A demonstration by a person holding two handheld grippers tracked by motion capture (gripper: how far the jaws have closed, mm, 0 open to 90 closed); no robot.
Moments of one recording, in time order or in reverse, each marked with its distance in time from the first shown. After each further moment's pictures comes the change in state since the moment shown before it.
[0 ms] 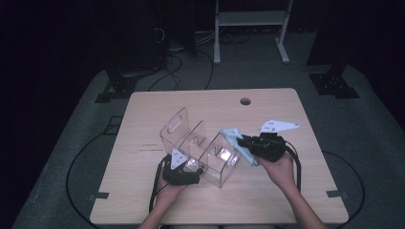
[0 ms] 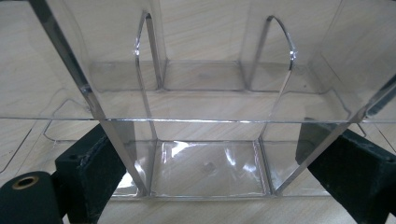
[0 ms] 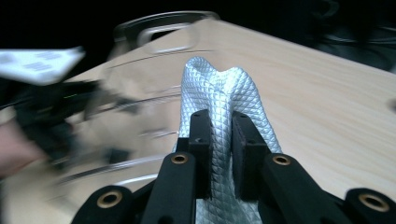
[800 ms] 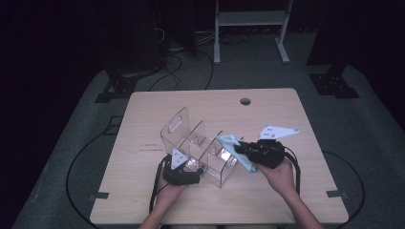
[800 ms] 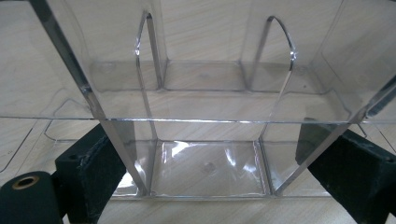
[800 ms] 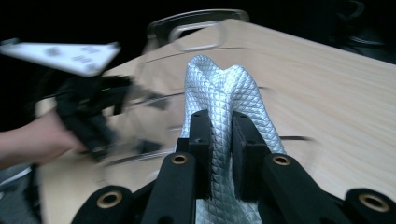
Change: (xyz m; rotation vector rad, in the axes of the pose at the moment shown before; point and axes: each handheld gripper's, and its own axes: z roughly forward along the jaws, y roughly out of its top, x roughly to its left) left arm 0.000 0.000 0.000 0.001 0.002 0.003; right arm 0.015 -0.007 -0.005 -0.004 0.079 -0.012
